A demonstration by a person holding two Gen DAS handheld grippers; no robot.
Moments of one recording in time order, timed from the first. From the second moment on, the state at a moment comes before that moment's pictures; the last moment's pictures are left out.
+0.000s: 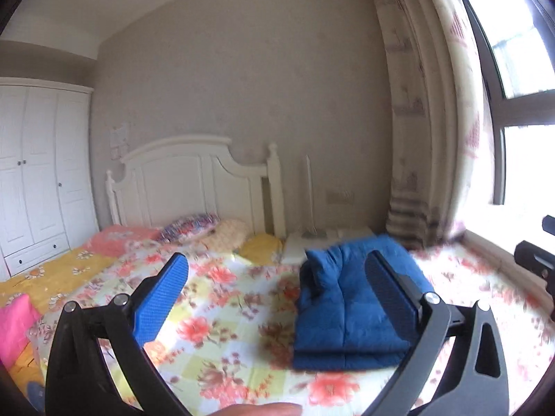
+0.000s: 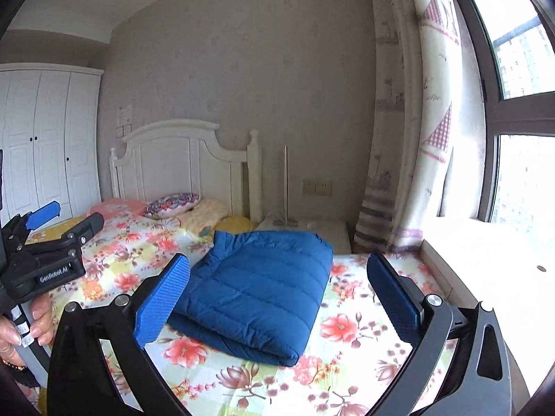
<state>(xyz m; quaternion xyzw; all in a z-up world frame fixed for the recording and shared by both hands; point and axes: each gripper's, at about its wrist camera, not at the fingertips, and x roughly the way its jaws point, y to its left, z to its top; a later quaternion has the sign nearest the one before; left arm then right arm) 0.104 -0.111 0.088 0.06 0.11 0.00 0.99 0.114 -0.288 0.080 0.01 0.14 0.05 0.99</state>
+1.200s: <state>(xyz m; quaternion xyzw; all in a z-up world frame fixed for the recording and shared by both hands) 0.136 -0.122 0.035 0.06 0.21 -0.02 0.98 0.131 -0.256 0.032 -0.02 0.24 0.07 0.97</state>
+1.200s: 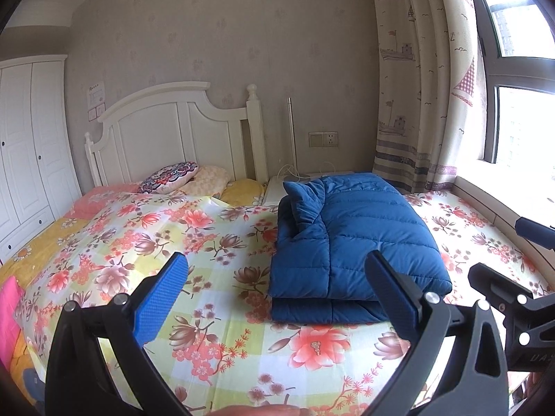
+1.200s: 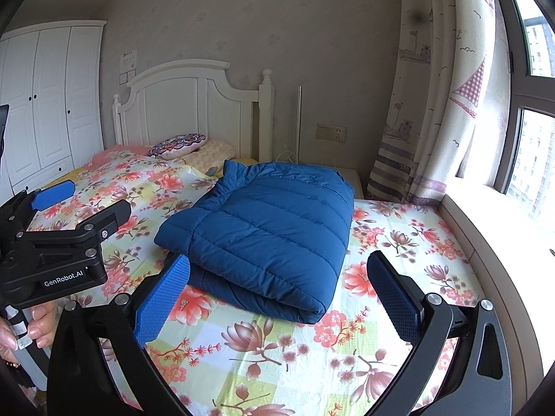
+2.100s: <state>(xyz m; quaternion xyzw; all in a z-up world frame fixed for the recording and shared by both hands) 0.137 -0.124 0.032 0.07 0.21 -0.02 0.97 0.133 -0.255 0.029 -0.02 0.25 0.06 0.97</state>
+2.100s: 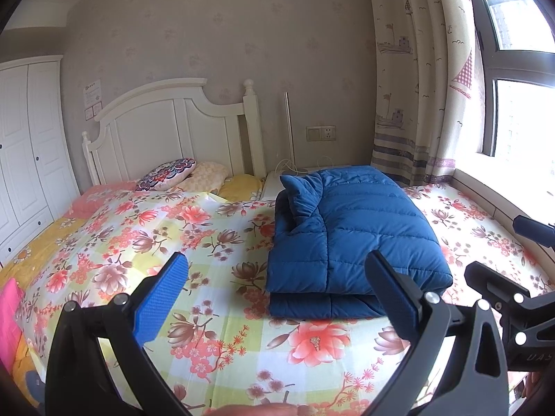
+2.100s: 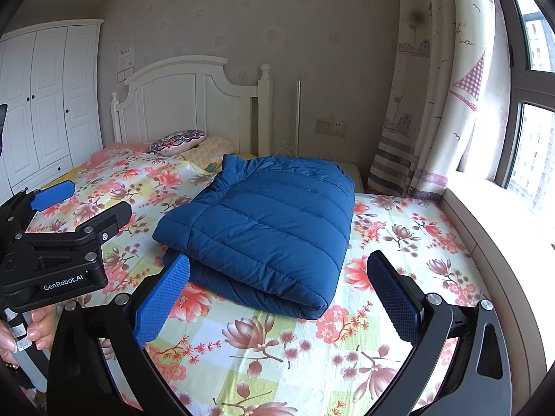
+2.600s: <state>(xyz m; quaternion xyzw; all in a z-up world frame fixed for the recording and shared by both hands) 0.137 -0.119 0.025 0.07 0.22 -0.03 0.97 0.133 -0.255 0.026 -0.02 0.25 0.07 0.97</state>
